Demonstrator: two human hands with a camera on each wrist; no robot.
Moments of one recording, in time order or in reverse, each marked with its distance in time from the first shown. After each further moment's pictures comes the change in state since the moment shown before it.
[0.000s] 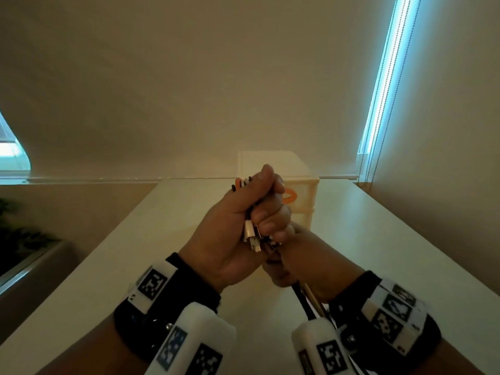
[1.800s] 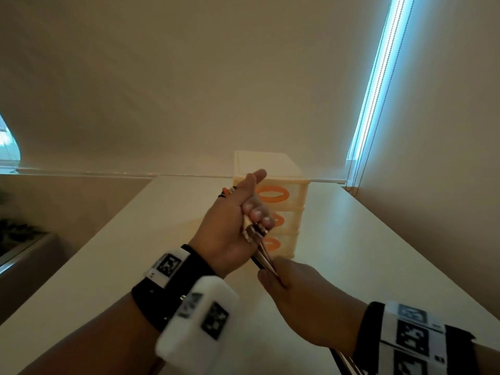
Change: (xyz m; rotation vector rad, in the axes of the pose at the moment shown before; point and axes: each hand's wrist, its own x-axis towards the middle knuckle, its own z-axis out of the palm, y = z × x) left_hand 0.006 -0.010 -0.004 0.000 0.408 0.029; right_hand -0.053 0.015 0.015 -0.804 0.075 0.010
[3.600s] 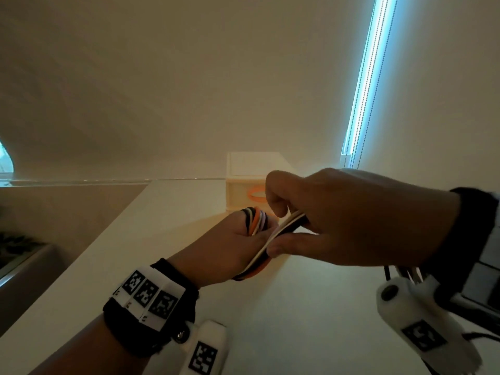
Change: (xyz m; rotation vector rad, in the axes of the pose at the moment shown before) left_hand -0.020 0.012 -0.015 1.149 -0.540 0.183; right_hand -0.029 -0.055 -0.119 -0.699 0.114 -0.532
